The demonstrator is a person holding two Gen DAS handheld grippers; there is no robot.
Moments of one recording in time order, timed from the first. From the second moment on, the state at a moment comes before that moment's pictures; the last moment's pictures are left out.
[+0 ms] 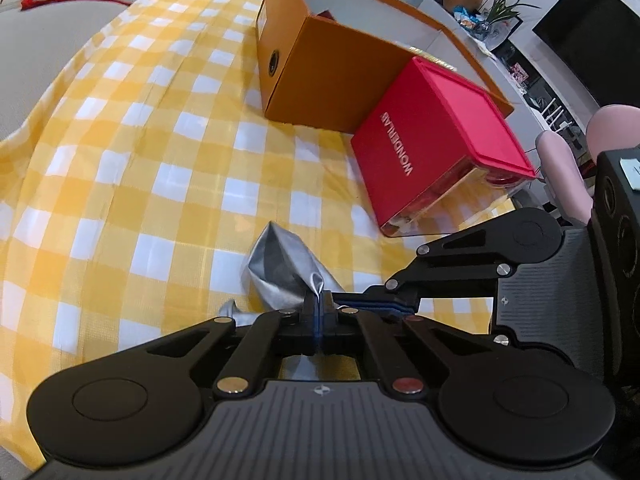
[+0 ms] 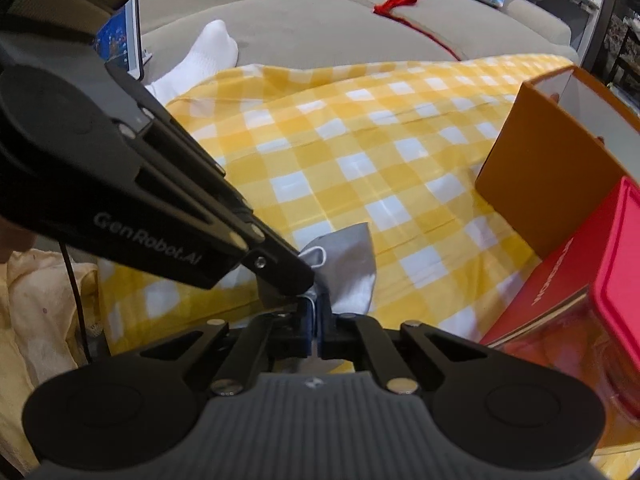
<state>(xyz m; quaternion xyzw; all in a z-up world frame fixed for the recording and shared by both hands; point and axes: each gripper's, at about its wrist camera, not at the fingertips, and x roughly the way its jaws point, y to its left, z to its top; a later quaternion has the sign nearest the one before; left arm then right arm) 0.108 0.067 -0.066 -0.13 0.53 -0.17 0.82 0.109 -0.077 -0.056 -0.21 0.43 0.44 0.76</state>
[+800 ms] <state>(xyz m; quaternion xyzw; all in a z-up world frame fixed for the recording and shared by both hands) 0.168 0.022 0.083 -0.02 0.37 -0.21 0.90 0.161 -0.131 0.081 -0.16 0.26 0.36 0.88</state>
